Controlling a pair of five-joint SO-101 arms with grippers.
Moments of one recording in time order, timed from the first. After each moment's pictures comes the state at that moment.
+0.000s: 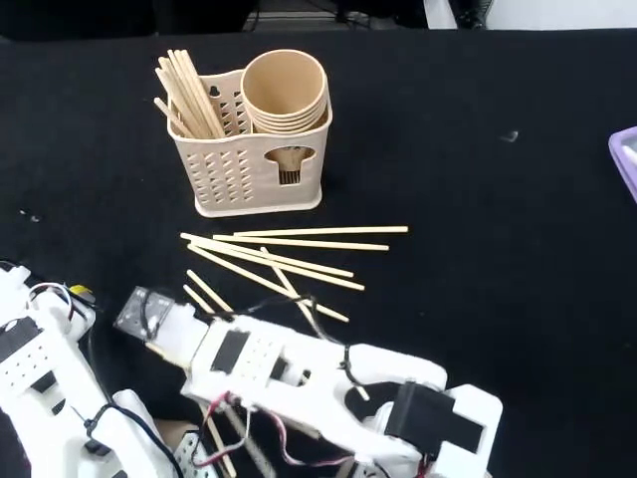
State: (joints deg) left arm -46.8 -49.4 69.8 48.5 7.3; right arm -65.4 -2.9 43.7 43.9 -0.4
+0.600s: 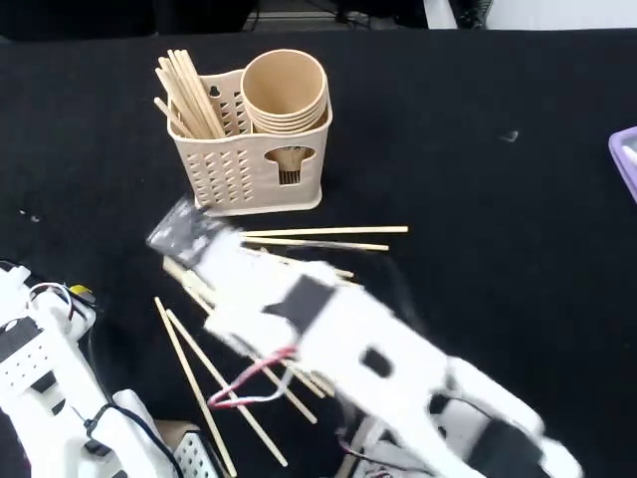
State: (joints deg) left arm -46.8 -49.4 69.8 48.5 7.3; right arm -50.0 -33.0 36.1 62.9 3.9
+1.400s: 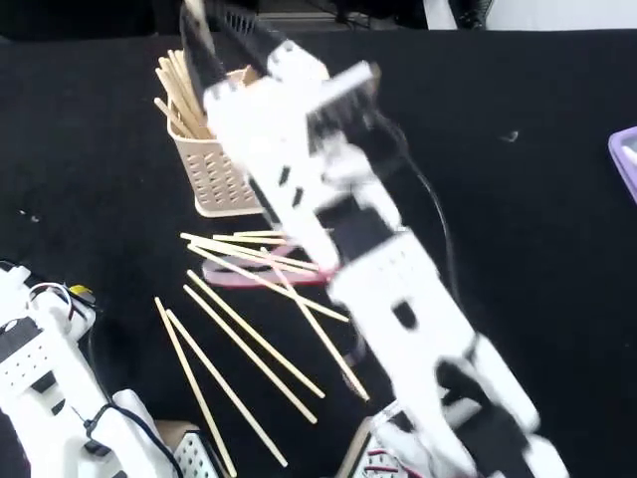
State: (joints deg) left arm -46.7 -49.4 69.8 48.5 7.3; right arm -33.0 -17.4 13.8 -6.7 3.8
